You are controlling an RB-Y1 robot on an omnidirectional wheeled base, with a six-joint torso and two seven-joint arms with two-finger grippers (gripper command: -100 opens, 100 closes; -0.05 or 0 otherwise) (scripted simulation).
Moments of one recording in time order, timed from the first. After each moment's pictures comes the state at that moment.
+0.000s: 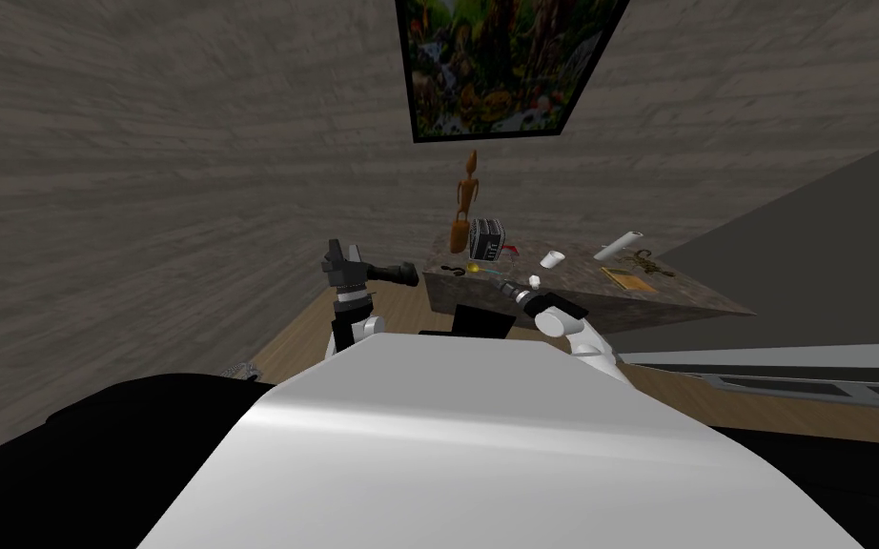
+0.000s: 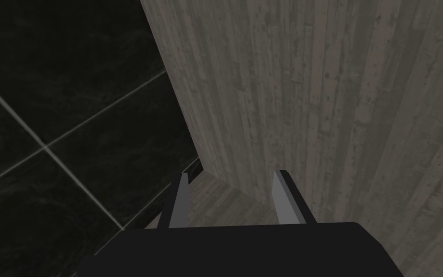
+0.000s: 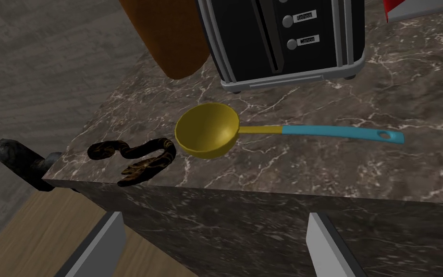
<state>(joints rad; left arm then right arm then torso) 0.52 0.02 0.07 -2.28 0.08 -0.52 0.05 0.33 -0.62 0.02 -2.06 -0.85 0.46 -1.70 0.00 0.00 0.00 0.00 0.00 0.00</state>
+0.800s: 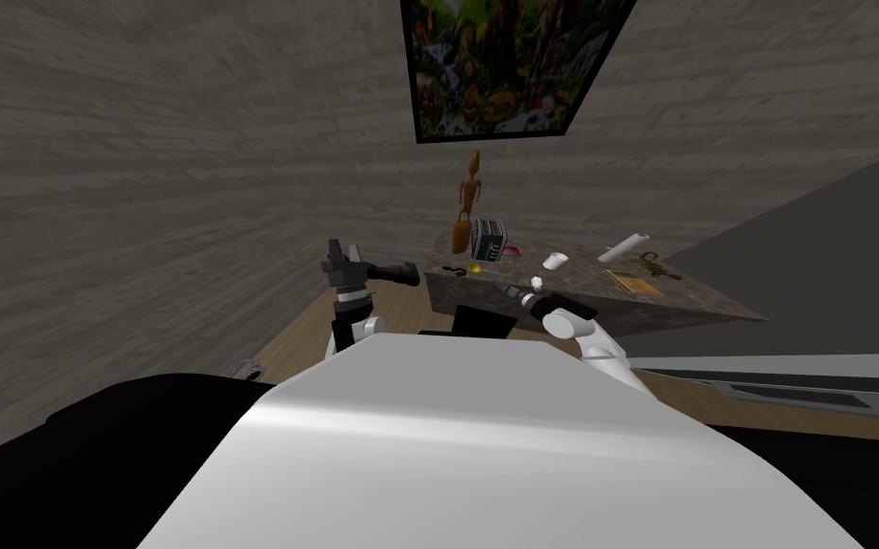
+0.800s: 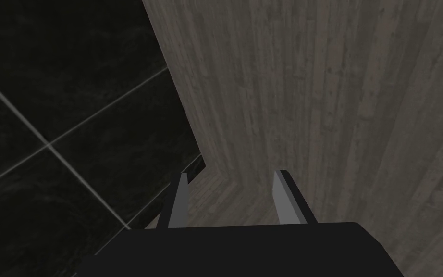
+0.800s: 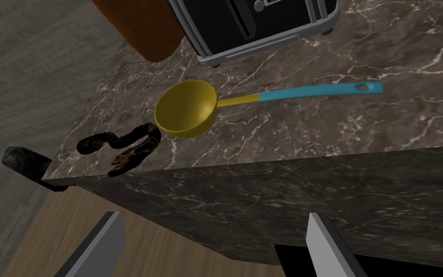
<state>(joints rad) 0.52 0.02 0.07 -2.28 0.08 -0.52 0.05 0.36 -0.67 -0.02 -2.05 -0.91 0.54 -1.83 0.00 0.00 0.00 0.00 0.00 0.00</state>
